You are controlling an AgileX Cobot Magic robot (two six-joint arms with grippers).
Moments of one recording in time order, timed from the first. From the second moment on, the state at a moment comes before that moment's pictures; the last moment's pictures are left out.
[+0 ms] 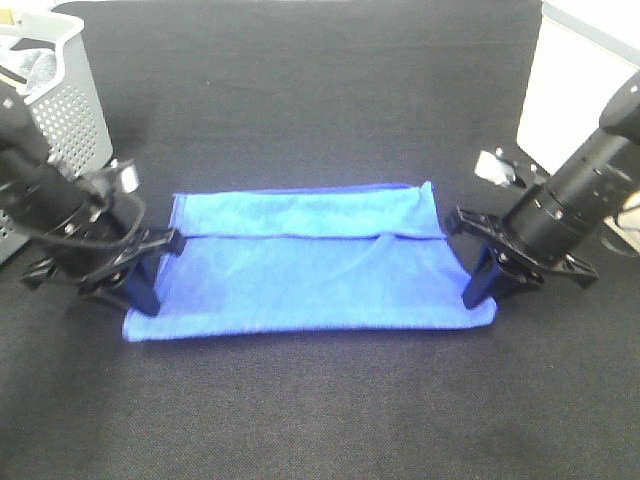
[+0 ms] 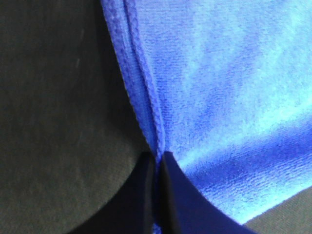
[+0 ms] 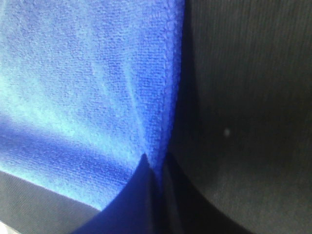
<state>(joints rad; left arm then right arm) -0.21 1.97 -1.05 -0.55 0.69 0.27 0.09 1.98 -1.05 0.60 0.78 -0.38</state>
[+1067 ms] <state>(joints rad) -0.18 2.22 -1.55 -0.52 0.57 0.16 0.09 2.27 -1.63 0.56 0.81 -0.30</state>
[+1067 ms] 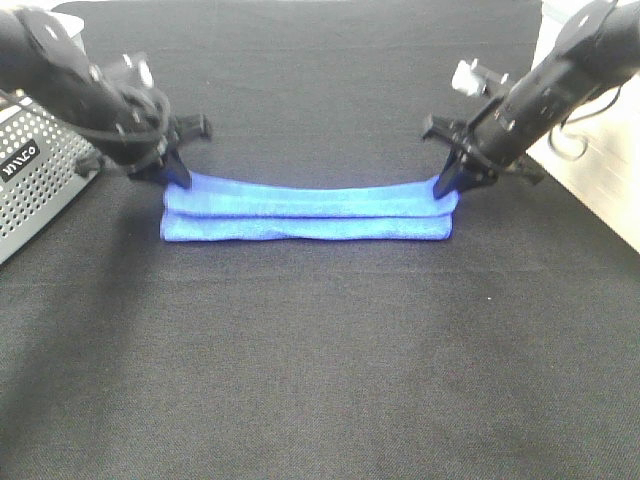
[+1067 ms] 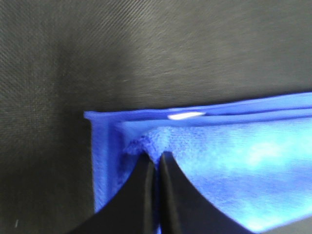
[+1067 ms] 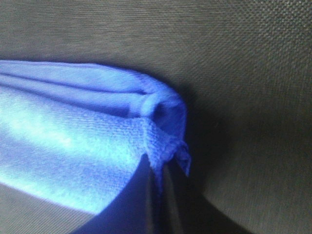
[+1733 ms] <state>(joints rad) -0.17 2.22 -1.58 -0.46 0.62 0.10 0.09 2.24 -1.66 0.51 0.92 -0.27</state>
